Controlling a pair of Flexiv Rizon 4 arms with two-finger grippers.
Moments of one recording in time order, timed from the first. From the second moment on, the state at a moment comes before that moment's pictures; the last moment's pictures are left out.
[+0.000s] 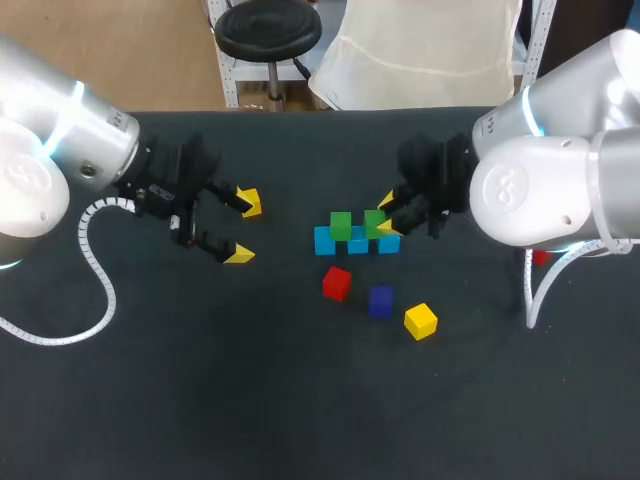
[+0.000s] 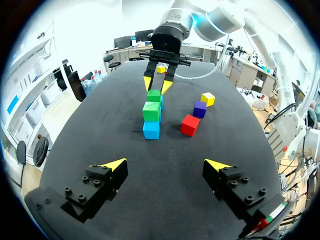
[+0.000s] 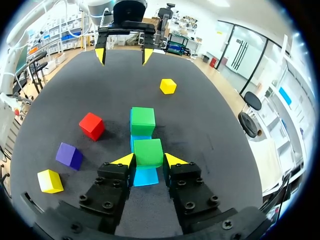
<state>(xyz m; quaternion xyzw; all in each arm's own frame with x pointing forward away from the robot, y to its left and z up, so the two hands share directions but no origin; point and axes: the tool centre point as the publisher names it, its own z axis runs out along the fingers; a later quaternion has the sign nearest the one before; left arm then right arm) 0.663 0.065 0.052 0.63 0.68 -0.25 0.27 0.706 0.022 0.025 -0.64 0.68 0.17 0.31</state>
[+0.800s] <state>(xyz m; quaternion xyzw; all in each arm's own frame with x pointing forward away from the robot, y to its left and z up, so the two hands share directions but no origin) 0.663 0.065 0.052 0.63 0.68 -0.25 0.27 0.705 0.023 0.025 -0.64 0.69 0.18 0.30</state>
